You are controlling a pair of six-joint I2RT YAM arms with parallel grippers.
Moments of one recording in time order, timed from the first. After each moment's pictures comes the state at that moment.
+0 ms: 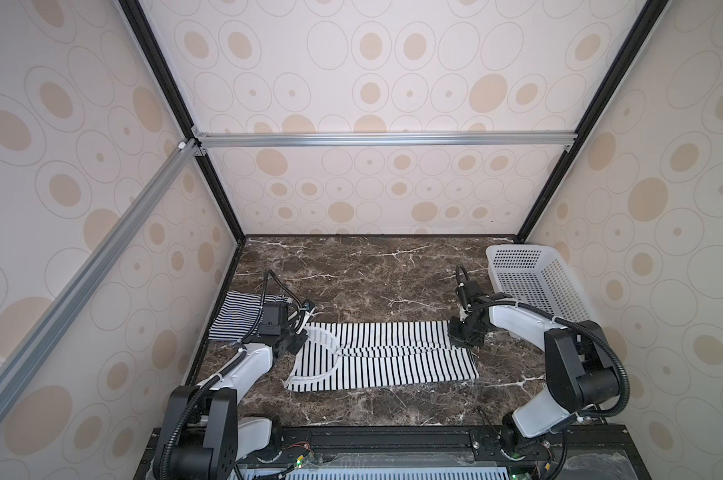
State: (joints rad) left arm -0.07 1.24 0.51 -0.17 0.07 0.55; right arm 0.26 1.60 0.92 -0.75 -0.14 0.59
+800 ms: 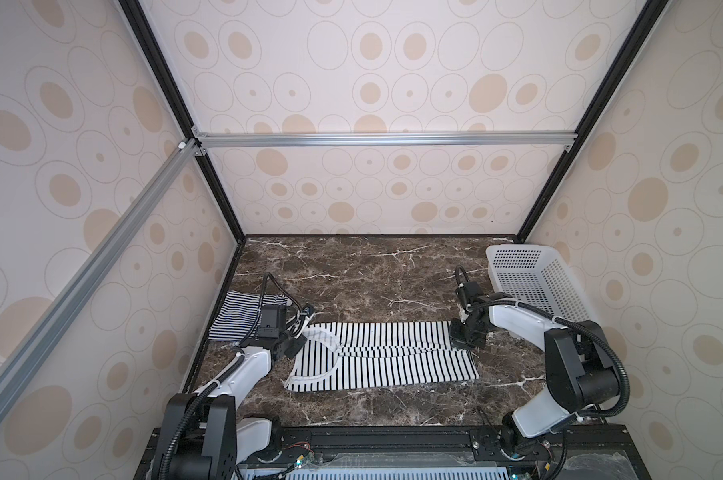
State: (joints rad) left arm -0.05 1.20 0.48 -0.22 0.06 0.64; right arm 0.26 1.61 0.93 -0.79 -0.11 0.58
